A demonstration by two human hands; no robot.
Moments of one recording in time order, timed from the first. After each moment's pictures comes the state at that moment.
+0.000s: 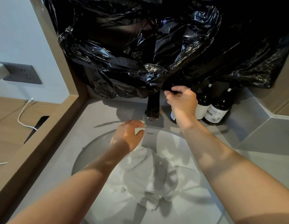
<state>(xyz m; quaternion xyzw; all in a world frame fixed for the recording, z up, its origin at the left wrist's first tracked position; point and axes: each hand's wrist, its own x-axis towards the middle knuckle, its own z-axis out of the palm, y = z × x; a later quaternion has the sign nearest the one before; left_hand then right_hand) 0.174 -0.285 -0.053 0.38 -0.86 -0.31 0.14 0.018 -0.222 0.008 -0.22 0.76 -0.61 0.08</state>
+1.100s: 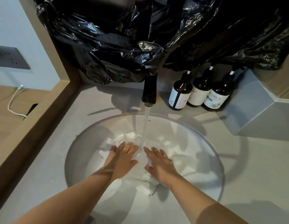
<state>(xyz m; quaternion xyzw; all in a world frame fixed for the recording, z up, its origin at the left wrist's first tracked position) 0.214 -0.260 -0.174 0.25 -0.96 -0.08 -0.13 0.096 -0.134 -0.160 -0.44 0.84 -0.05 0.31</state>
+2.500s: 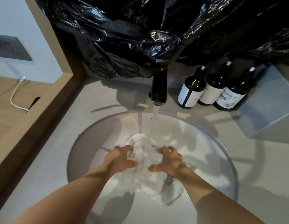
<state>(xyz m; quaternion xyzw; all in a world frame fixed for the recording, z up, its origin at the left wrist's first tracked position) 0.223 -0.289 -0.195 0.39 -0.85 -0.32 -0.16 0.067 -0.144 -0.172 -0.32 0.86 -0.07 0.38</state>
